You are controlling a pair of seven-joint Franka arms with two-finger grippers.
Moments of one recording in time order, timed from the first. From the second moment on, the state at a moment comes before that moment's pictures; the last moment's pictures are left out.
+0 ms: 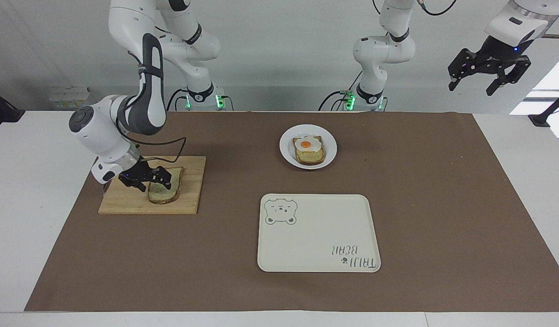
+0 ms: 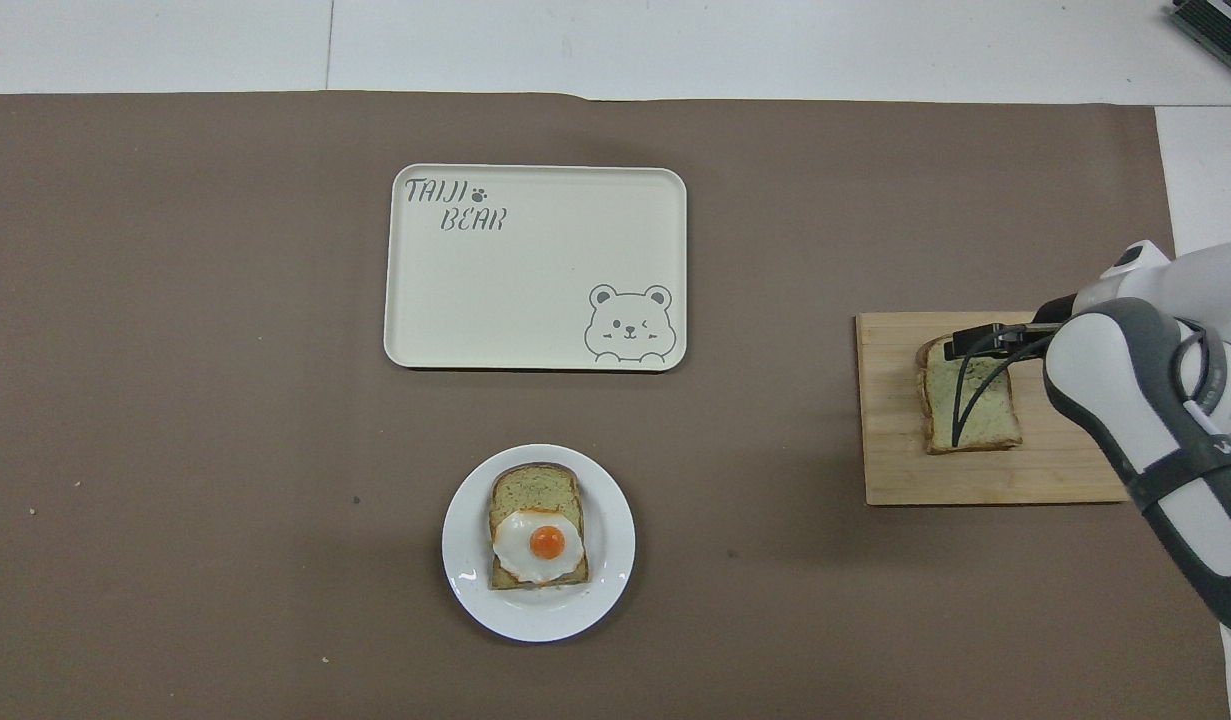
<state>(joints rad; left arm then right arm) -0.03 -0.01 0.03 -1.34 -0.01 1.30 0.22 0.03 0.24 -0.19 -2.02 0.31 2.20 -0.35</state>
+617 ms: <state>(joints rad) -0.03 -0.01 0.03 -1.34 -0.01 1.30 0.22 0.01 0.24 -0.19 -2.10 0.31 2.27 -0.39</state>
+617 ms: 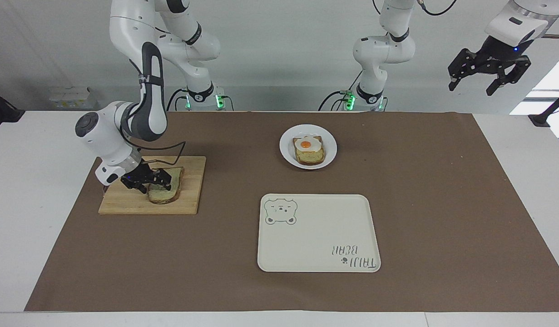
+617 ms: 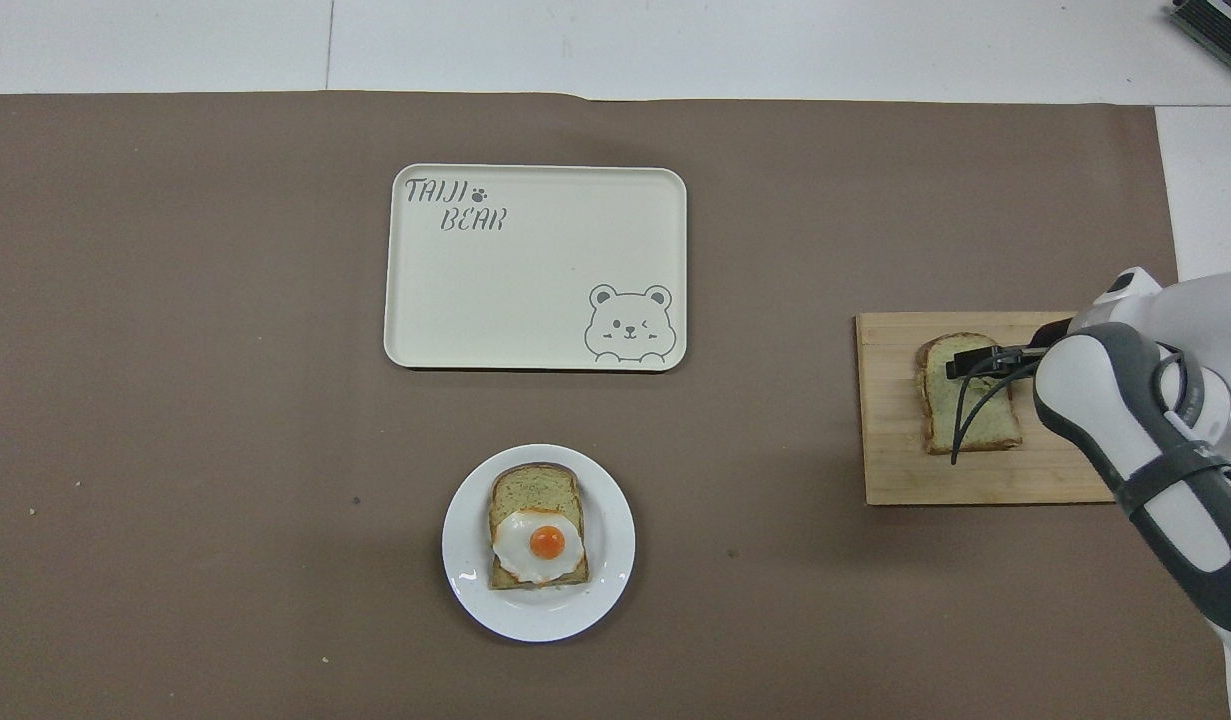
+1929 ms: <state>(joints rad) -0.03 -0.01 0.03 -1.34 -0.01 1.30 0.22 0.01 0.23 -0.19 -2.08 0.31 2.22 -0.39</state>
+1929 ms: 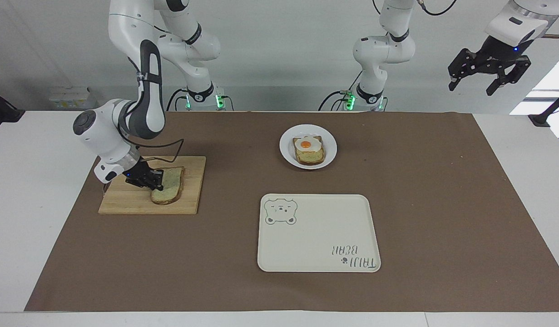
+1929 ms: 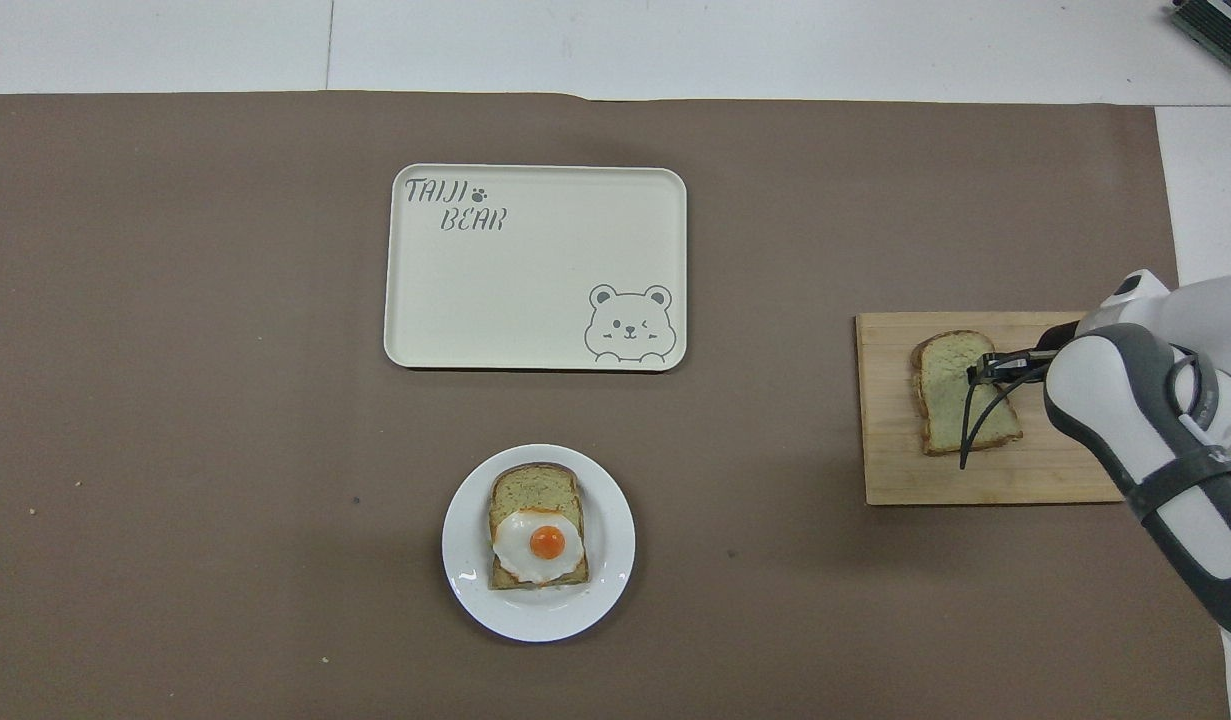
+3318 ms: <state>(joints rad) -0.03 -0.02 0.03 -1.34 -0.01 1.29 0.22 0.12 0.18 -0.15 -1.81 0.39 1.68 -0.28</state>
